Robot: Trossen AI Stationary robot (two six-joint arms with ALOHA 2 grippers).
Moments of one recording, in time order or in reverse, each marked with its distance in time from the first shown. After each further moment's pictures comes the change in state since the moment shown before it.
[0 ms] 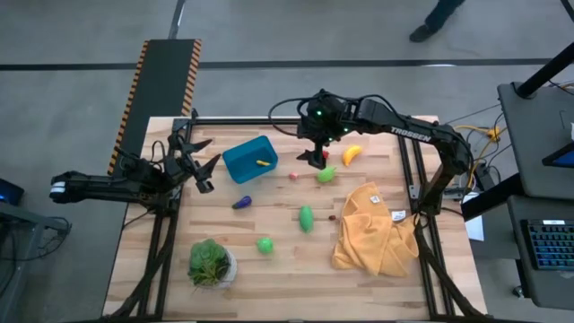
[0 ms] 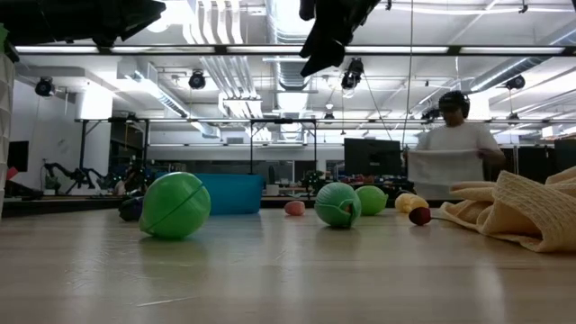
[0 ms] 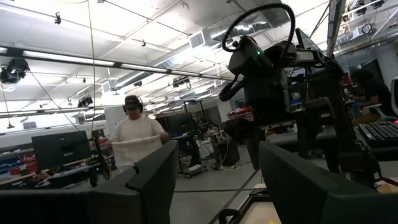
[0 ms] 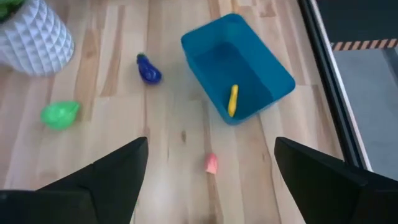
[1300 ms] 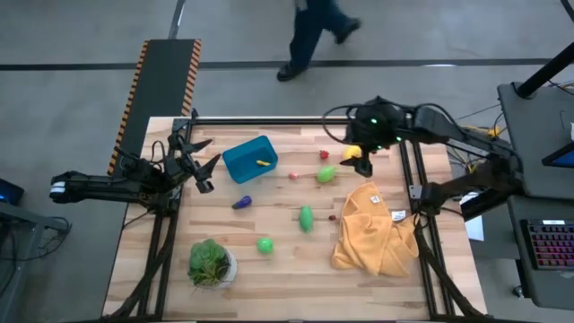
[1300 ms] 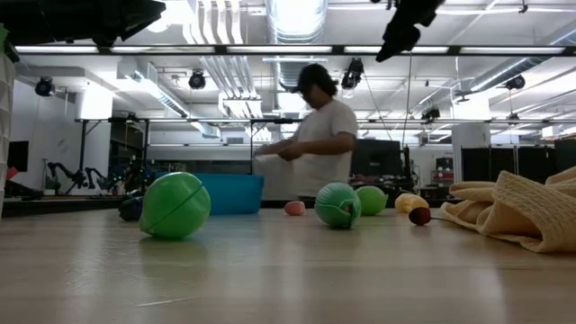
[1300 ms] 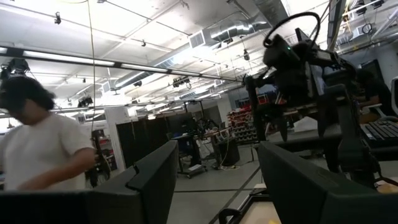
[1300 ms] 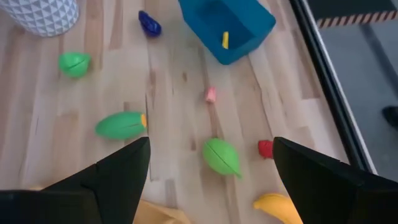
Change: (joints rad) left arm 0.000 0.000 0.000 0.000 0.000 0.000; right arm -0.014 -0.486 -0.397 -0.068 0.052 0.055
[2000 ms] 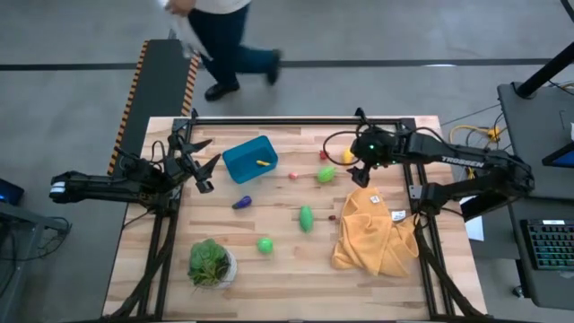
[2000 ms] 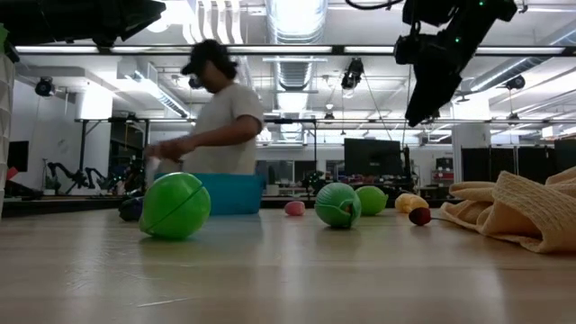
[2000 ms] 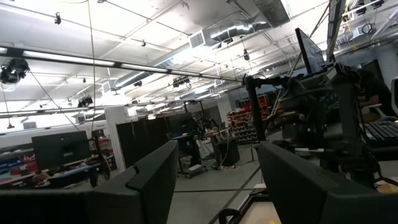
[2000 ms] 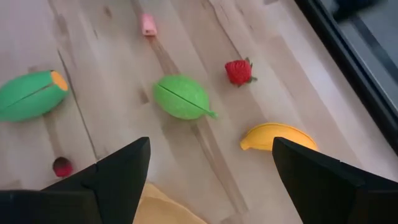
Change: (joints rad) left arm 0.000 0.000 0.000 0.000 0.000 0.000; right arm -0.001 -0.104 -0.452 0.229 0.239 0.220
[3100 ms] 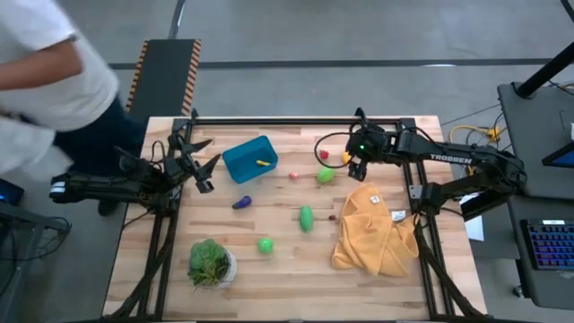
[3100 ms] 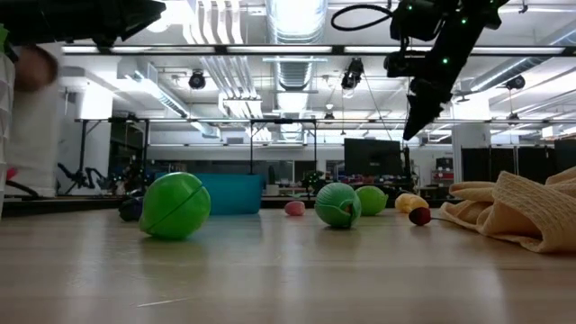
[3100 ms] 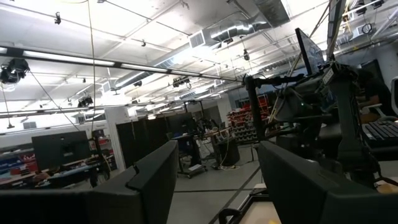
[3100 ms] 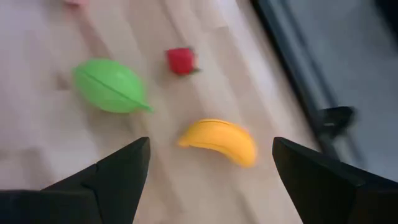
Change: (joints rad) left arm 0.000 0.000 0.000 0.000 0.000 0.000; right arm -0.012 0.089 0.008 0.017 0.181 -0.103
